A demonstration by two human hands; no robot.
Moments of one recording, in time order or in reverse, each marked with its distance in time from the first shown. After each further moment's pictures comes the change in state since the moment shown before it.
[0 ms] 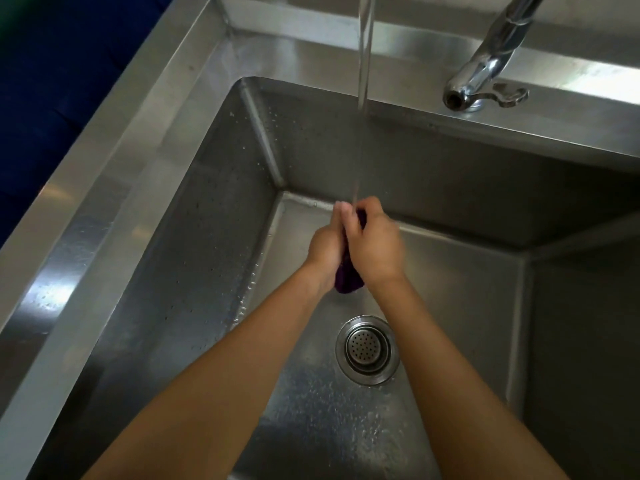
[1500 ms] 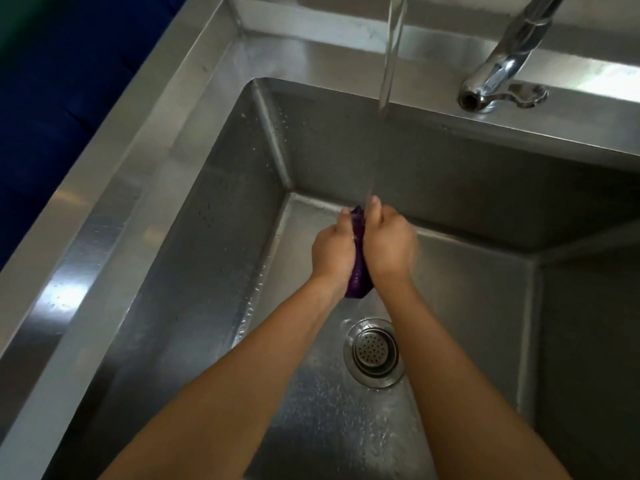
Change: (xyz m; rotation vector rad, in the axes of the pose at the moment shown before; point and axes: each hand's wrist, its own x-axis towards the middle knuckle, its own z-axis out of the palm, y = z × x) left_hand -0.017 0.005 0.000 0.287 0.262 0.160; right_hand 0.004 -0.007 0.006 0.013 0.158 0.172
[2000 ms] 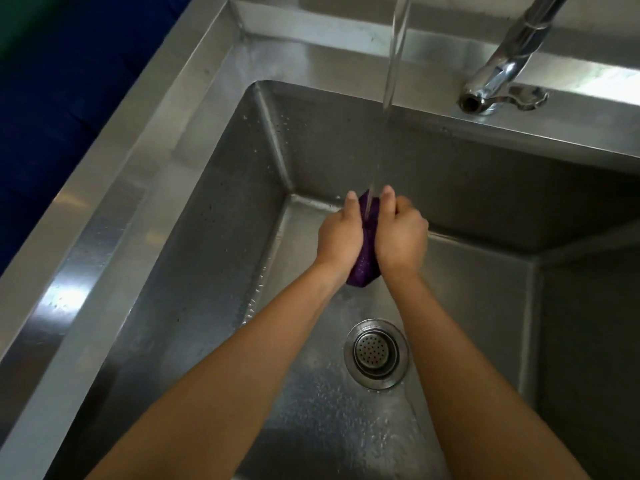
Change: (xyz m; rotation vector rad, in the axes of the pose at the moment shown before) left_hand -0.002 0.023 0.003 0.025 -0.058 0.068; right_hand 0.014 -0.002 -0.011 0.141 0.058 0.040
